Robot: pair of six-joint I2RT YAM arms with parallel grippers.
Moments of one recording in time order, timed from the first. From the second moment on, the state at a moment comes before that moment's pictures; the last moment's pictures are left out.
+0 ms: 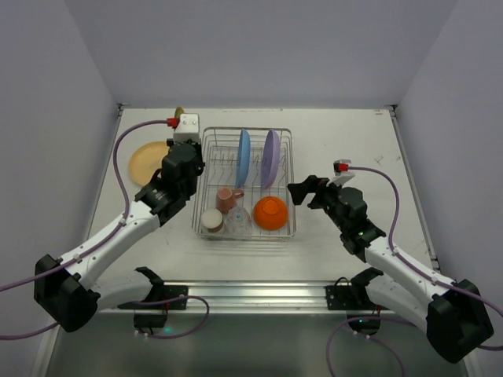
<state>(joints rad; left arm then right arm) -0.62 1.13 0.95 -0.01 -0.66 -0.07 0.50 0.92 0.39 0.35 0.06 0.52</state>
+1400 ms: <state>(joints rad) -0.30 1.67 1.13 -0.02 -0.84 -0.09 0.50 1.01 0.43 0.34 -0.01 0.52</state>
